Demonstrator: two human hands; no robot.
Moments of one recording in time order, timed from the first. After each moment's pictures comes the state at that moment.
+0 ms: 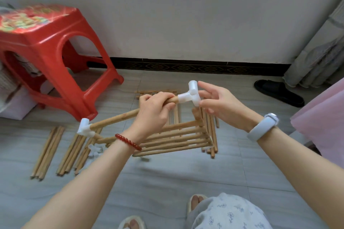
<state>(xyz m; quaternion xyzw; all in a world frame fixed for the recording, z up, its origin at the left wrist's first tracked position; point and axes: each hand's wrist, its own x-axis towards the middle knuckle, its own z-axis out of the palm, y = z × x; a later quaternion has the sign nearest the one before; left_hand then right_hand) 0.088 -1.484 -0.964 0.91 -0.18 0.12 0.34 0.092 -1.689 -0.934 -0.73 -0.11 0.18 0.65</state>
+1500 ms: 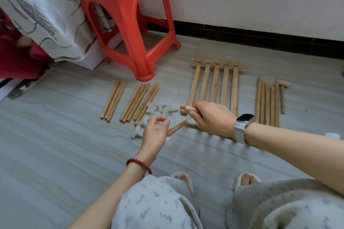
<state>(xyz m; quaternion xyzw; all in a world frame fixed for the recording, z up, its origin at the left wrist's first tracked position) -0.040 -1.327 -1.062 0.79 0.29 0.02 0.54 0.048 -1.492 -1.018 -0.92 -0.32 0.14 0.15</state>
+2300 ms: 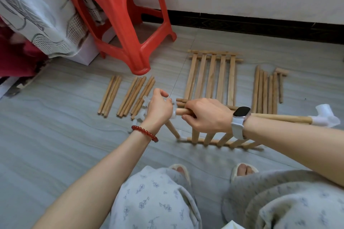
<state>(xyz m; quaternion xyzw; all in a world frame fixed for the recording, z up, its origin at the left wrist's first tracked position) 0.011 -1.356 -1.025 0.85 0.28 -0.04 0.44 0.041 -1.500 -1.014 -0.89 -0.40 0.16 0.14</state>
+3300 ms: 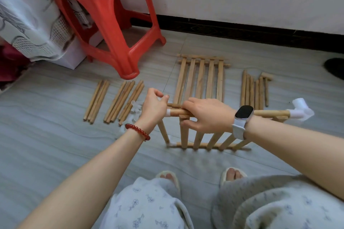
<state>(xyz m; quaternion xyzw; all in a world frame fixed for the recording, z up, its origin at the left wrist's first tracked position) 0.032 -1.368 -1.031 0.84 0.27 -0.02 0.46 0.057 -1.528 -1.011 -0.89 -0.43 0.16 0.08</state>
